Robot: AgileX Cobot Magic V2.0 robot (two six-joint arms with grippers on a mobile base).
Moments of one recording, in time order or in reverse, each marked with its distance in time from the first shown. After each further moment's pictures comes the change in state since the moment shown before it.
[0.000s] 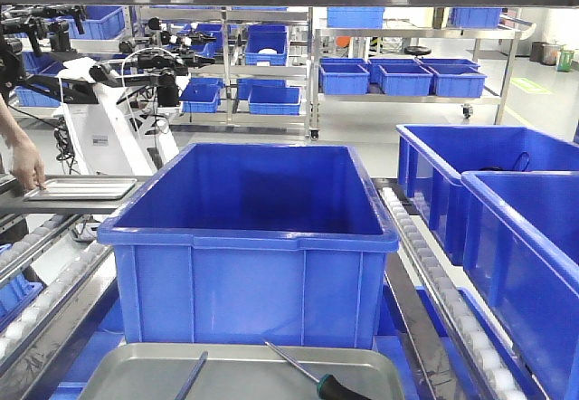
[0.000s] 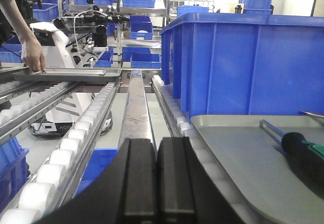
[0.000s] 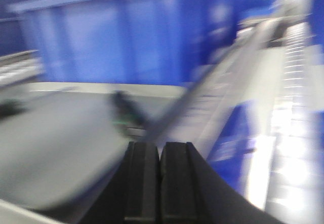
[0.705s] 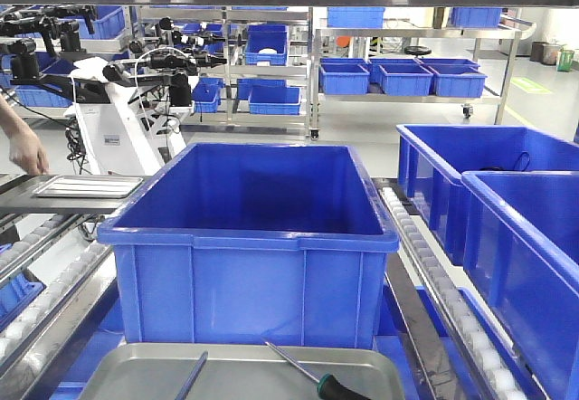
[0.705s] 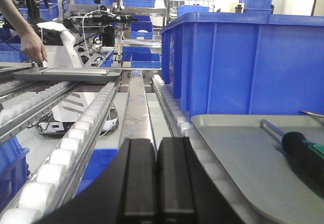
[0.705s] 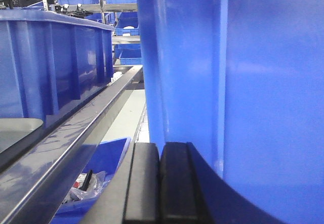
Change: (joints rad) left arm 0.000 0.000 0.000 0.000 0.001 0.000; right arm -0.369 -0.236 0.028 -0.179 0.118 0.054
